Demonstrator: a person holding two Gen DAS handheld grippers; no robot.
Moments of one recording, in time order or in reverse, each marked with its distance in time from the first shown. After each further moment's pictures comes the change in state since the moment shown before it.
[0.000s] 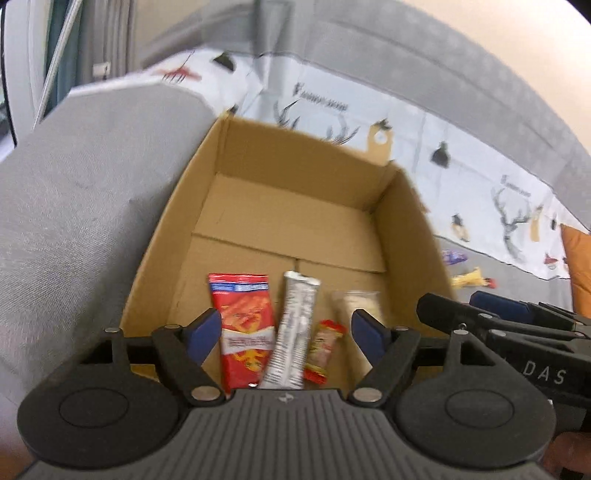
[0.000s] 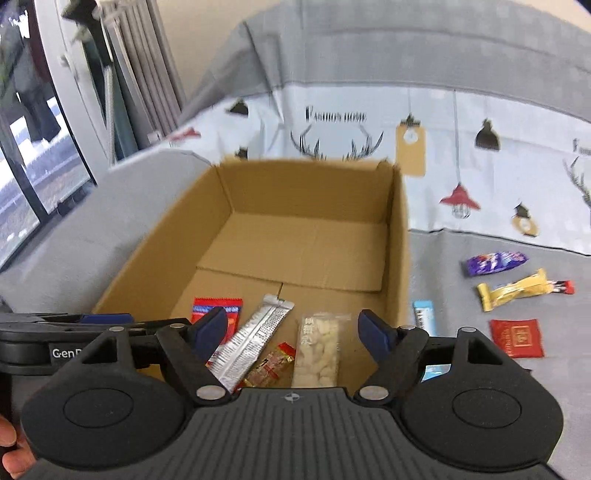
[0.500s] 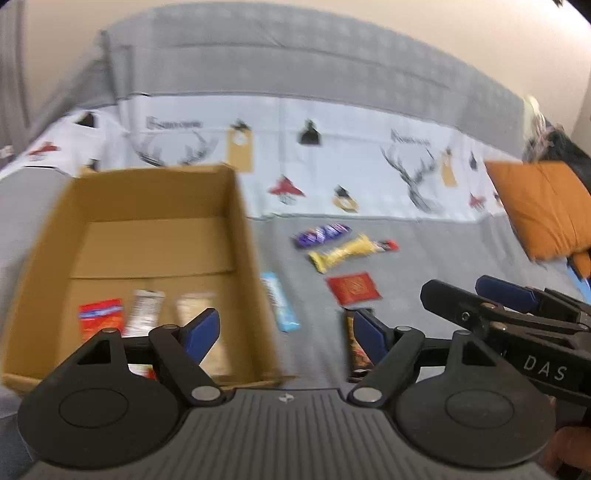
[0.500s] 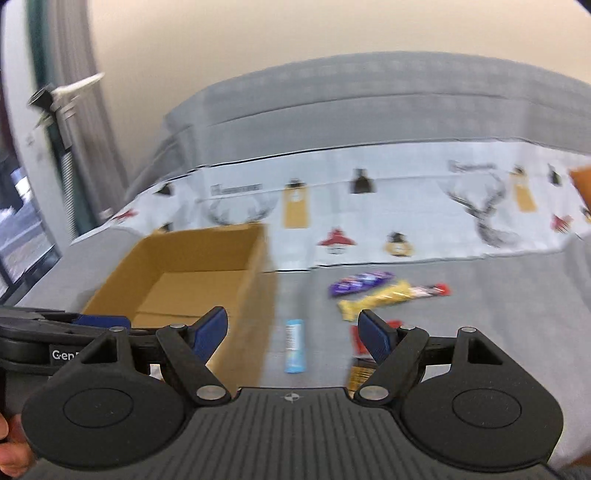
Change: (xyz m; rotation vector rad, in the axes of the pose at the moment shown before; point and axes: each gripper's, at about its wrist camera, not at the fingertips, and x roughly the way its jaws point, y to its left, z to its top) left arm -0.020 -0.182 -0.030 0.274 -0.011 -0.119; right arm -0.128 -0.125 -0.047 0.153 -0.197 -0.182
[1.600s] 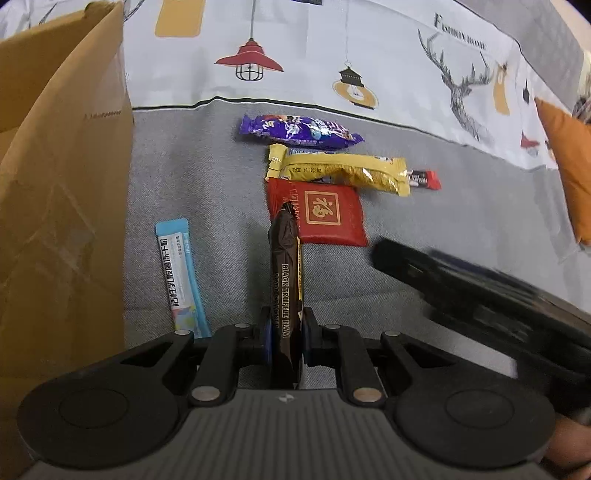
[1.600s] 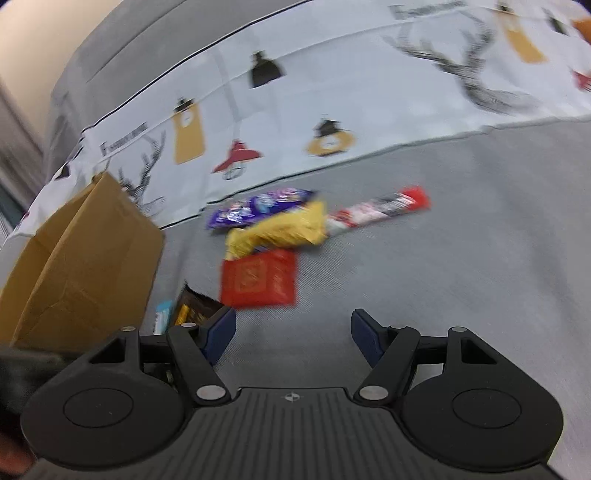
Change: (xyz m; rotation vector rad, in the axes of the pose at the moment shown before) left arm 0.266 -0.028 0.015 -0.106 0.329 -0.045; right arm 0.241 -0.139 -0.025 0.149 0.239 0.102
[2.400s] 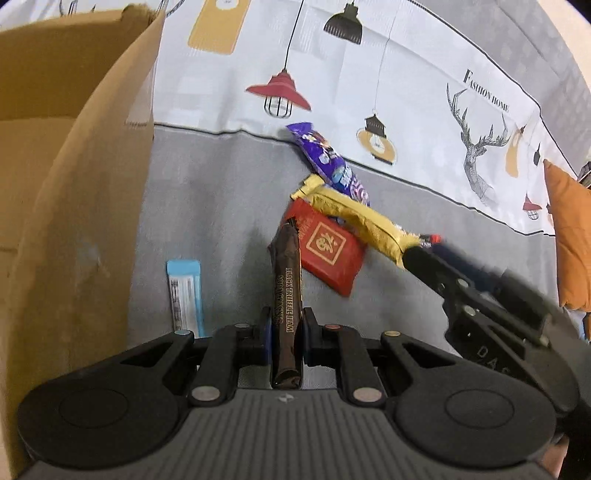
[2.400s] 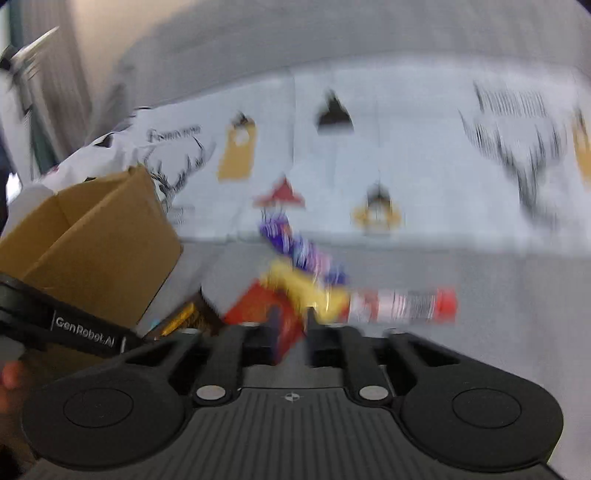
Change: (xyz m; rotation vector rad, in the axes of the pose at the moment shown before) left arm -0.013 0.014 0.031 -0.130 -0.044 -0.033; right arm -0.005 0.016 0.025 -0.344 -0.167 0.010
